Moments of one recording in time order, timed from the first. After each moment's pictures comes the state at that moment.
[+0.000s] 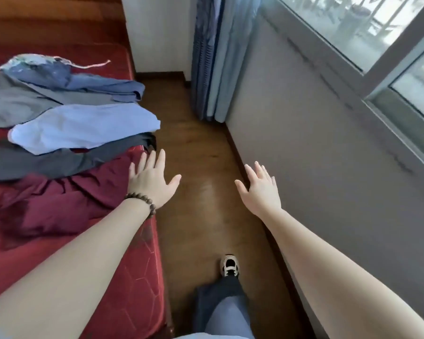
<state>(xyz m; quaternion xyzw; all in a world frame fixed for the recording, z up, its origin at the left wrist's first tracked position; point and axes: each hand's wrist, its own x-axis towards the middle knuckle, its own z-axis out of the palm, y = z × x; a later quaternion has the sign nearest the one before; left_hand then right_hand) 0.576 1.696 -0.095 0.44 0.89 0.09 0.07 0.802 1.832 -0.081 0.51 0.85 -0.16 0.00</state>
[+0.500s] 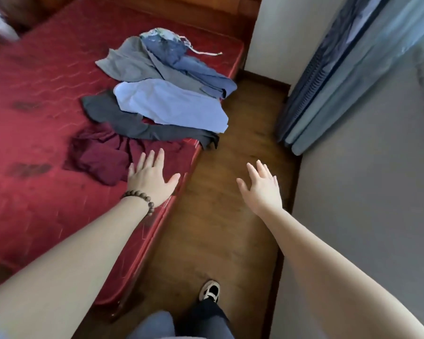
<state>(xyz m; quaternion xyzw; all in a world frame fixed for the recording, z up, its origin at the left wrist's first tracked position) 0.581 1.766 -0.092 0.13 0.99 0.08 0.09 0.685 2.014 -0.096 0.23 0.95 -0.18 0.06</state>
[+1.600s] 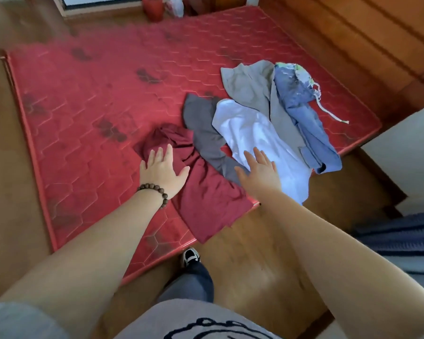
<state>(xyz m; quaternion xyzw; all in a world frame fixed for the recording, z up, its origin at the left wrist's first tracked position) 0.403 1.695 -0.125 -0.24 0.96 0.15 0.07 0.319 1.922 -0.108 -0.15 0.97 -0.13 0.13</state>
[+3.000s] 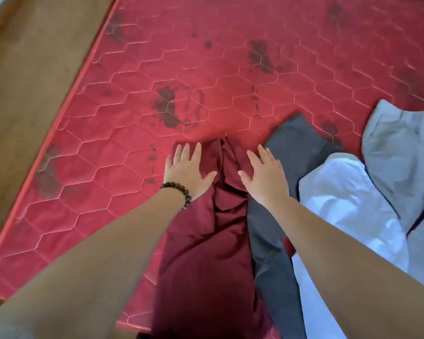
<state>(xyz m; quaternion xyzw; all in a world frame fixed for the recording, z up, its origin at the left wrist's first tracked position) 0.180 1.558 -0.360 -0.48 0.85 0.17 0.11 0.007 1.661 -0.359 -0.51 0.84 -0.04 0.18</state>
